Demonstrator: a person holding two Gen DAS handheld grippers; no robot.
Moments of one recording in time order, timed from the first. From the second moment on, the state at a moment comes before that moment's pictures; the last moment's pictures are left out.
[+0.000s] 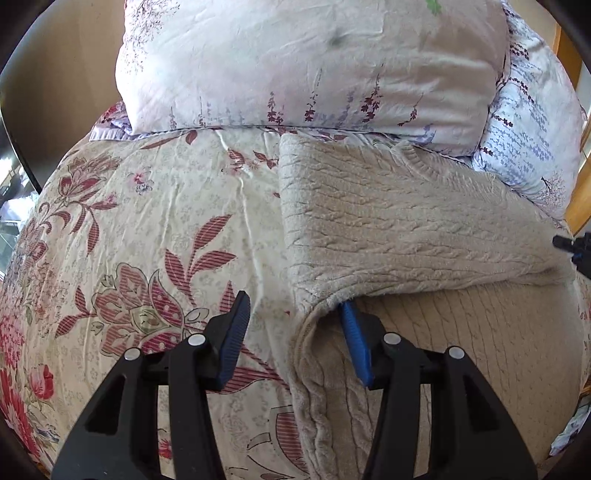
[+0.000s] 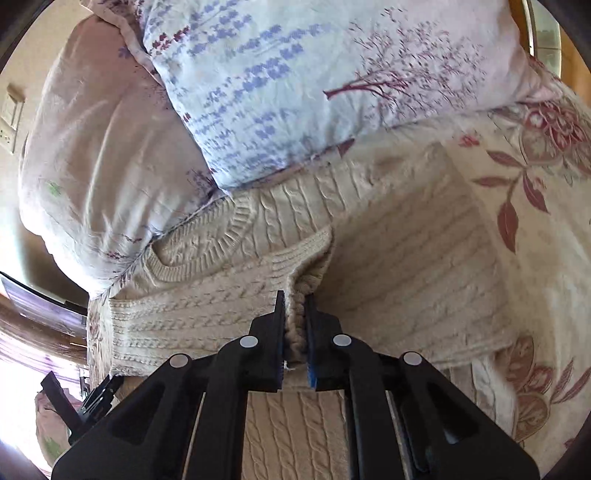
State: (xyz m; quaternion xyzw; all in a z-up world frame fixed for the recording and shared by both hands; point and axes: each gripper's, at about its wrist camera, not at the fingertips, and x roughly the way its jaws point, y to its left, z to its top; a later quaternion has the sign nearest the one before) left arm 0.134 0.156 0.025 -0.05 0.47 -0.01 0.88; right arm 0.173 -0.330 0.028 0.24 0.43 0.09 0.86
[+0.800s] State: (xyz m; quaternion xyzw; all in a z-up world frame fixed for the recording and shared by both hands) left arm 0.118 0.140 0.065 -0.07 0.40 -0.07 0.91; right arm 0.139 -0.310 0.023 0.15 0.41 0.12 0.89
